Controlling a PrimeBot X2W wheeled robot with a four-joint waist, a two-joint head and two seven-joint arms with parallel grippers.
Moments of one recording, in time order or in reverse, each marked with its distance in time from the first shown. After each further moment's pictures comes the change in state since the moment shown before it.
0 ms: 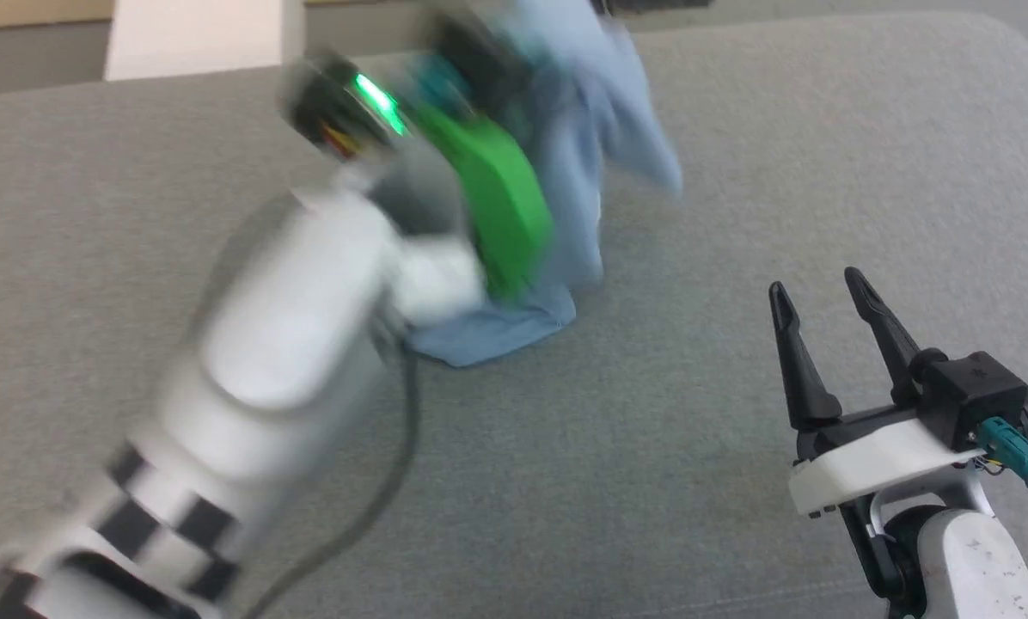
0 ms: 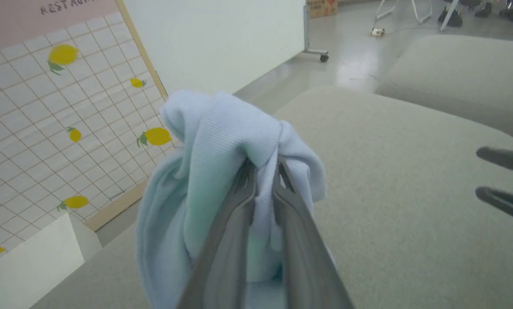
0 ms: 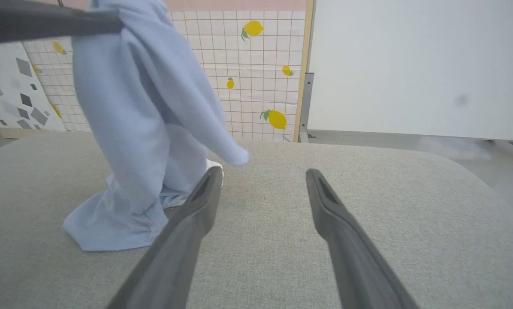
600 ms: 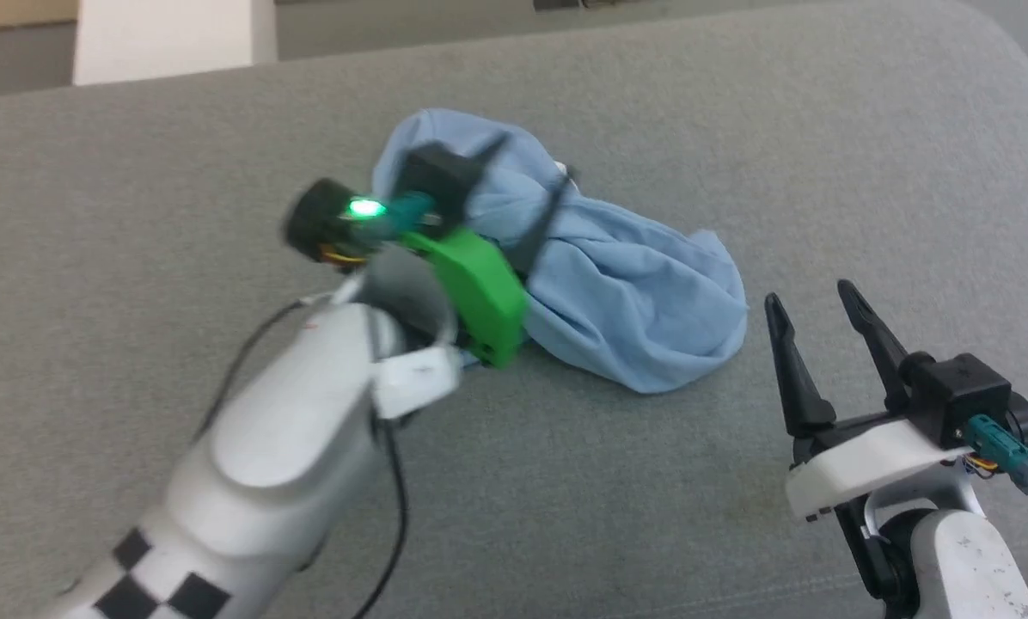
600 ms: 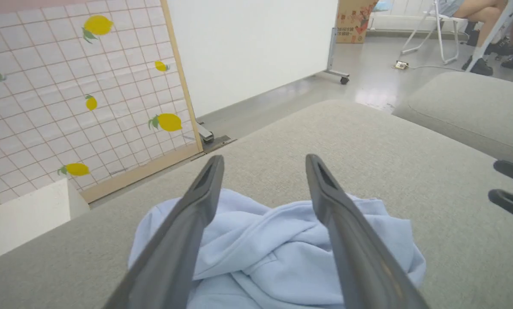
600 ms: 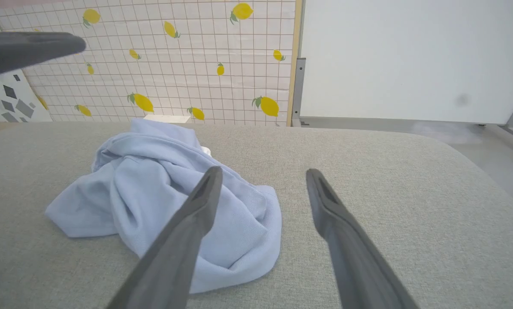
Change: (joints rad) left arm 0.197 0.007 0.012 -0.054 0.018 0.128 -0.146; right arm -0.011 0.002 -0.005 0.064 0.001 0.000 -0.009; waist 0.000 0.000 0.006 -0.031
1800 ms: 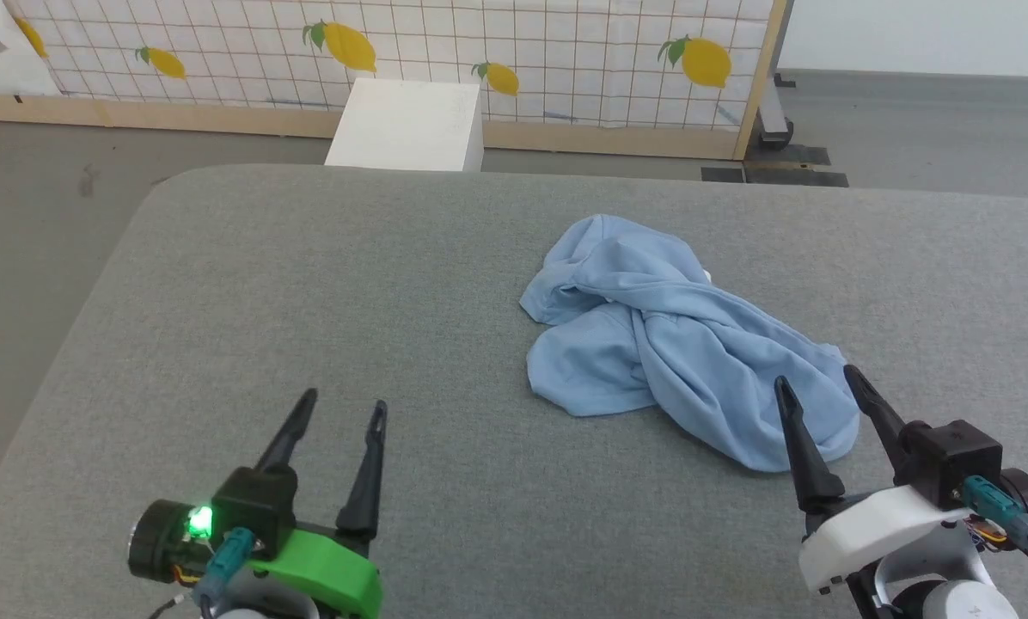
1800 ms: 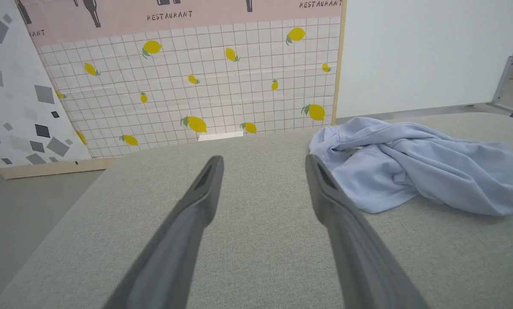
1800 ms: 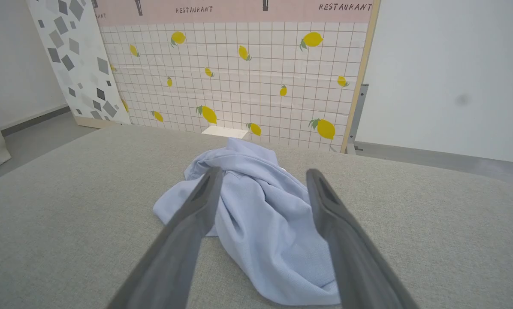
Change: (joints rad) left arm 0.662 0.251 0.123 -0.319 0.027 0.301 -0.292; right arm 0.143 -0.012 -0.018 -0.023 -0.001 0.000 0.054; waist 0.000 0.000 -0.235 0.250
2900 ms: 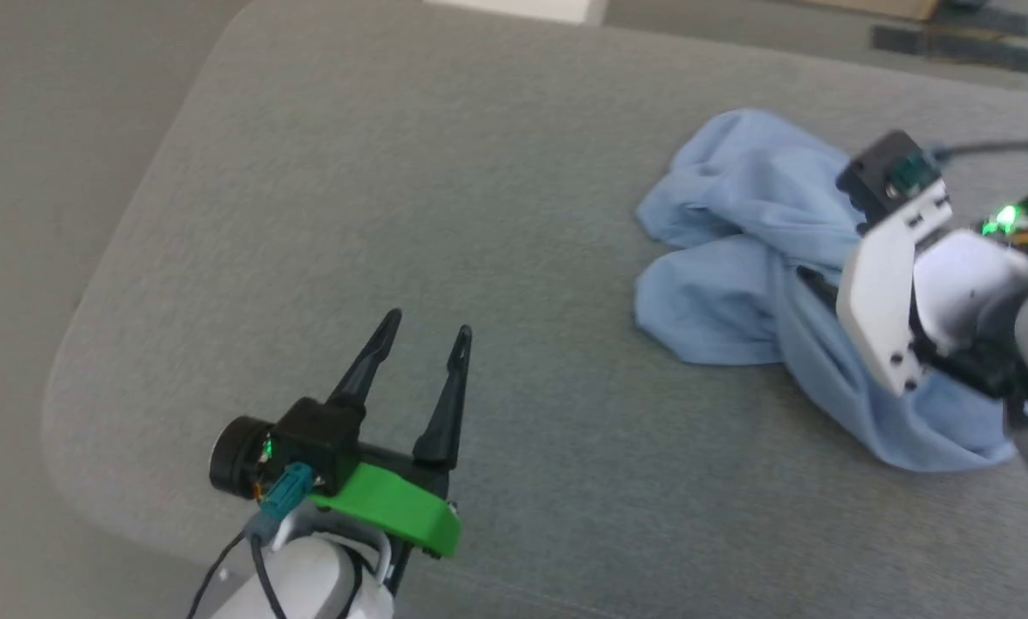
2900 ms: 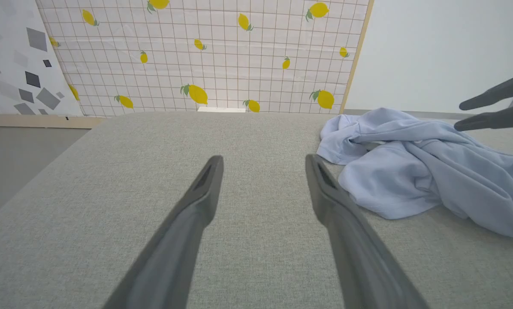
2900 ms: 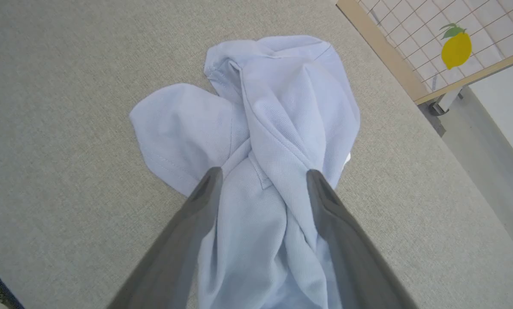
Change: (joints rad) left arm -0.149 -0.133 -0.033 0.017 -0.006 -0.077 -0.018; right arm -0.639 -0.480 0.415 0.062 0.337 0.000 0.876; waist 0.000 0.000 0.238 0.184
